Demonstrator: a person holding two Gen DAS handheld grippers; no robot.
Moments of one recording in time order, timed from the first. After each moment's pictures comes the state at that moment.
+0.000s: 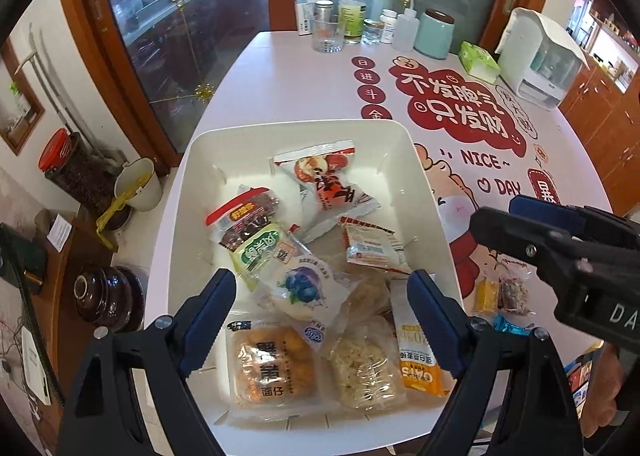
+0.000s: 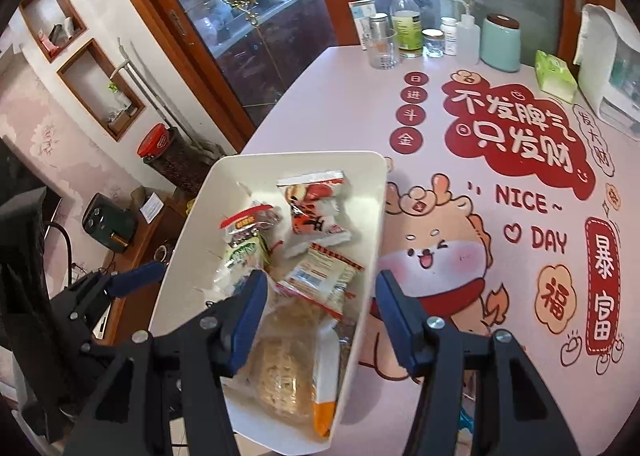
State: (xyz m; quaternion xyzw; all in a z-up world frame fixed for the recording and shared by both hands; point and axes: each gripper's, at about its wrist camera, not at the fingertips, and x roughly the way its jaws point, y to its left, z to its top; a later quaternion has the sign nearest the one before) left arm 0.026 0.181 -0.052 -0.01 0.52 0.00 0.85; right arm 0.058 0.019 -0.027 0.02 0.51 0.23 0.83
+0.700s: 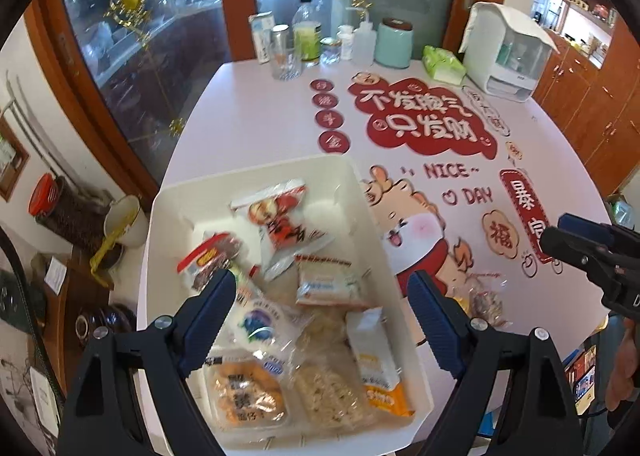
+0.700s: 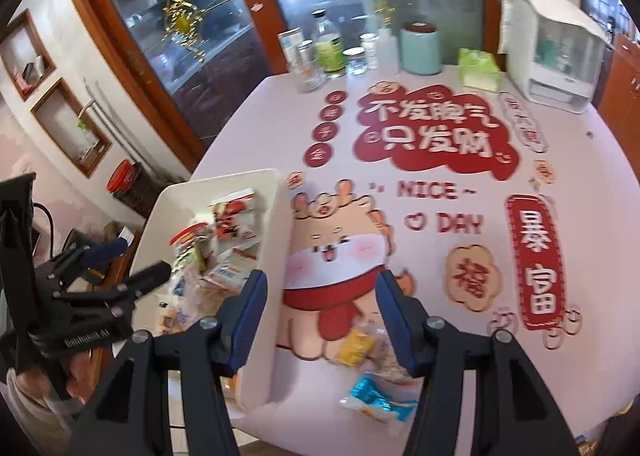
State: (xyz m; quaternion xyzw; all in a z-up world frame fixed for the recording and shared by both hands) left arm 0.044 0.132 -0.023 0.03 0.49 -0.04 0.87; right arm 0.040 -0.091 -0.006 0.05 0.48 0.15 0.86
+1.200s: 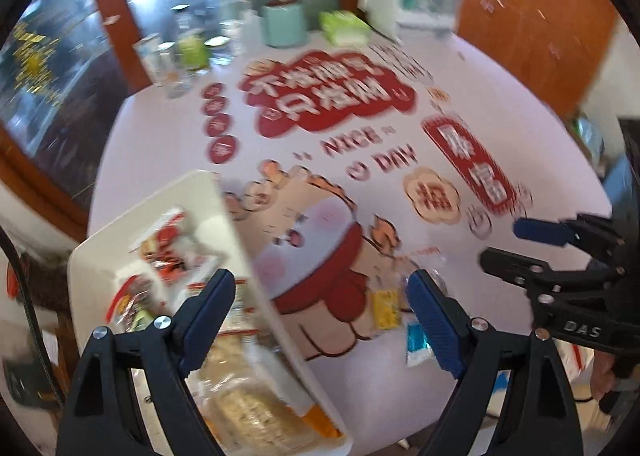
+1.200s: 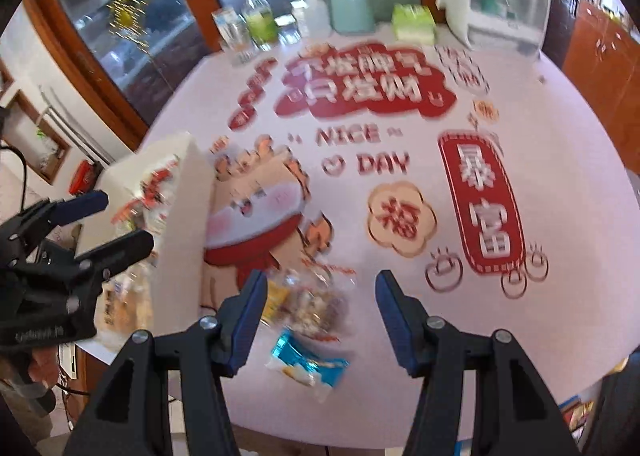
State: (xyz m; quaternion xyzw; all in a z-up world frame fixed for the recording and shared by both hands) left arm 0.050 0.010 -0.056 0.14 0.52 -0.17 0.83; right arm 0.022 -0.154 -0.064 0.05 0.54 0.08 0.84
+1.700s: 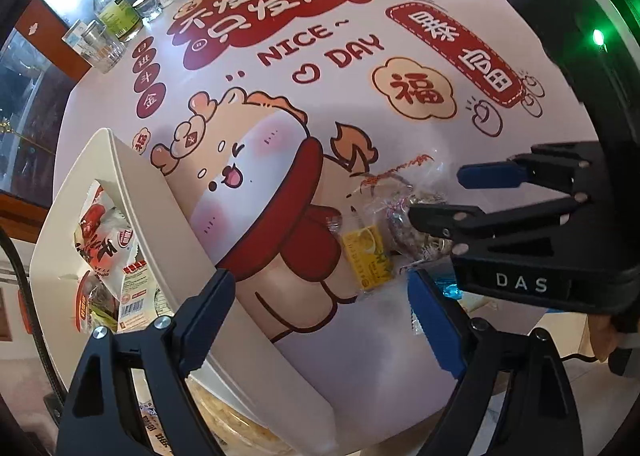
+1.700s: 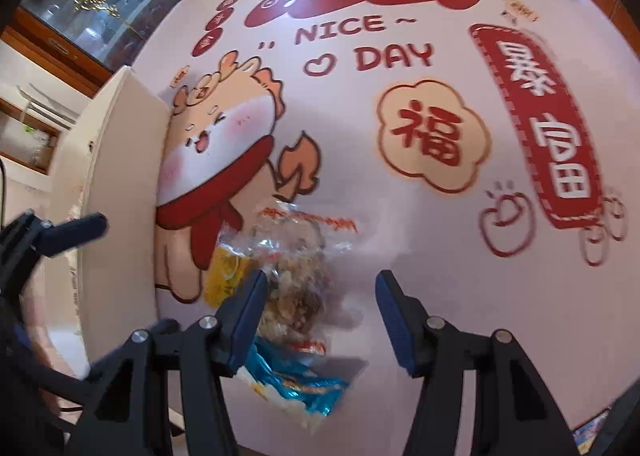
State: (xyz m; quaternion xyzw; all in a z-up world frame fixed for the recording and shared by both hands) left arm 0.046 -0.028 -0.141 0.22 0.60 -0.19 0.75; right arm 0.053 -0.153 -0.167 0.10 0.62 0.11 0.77
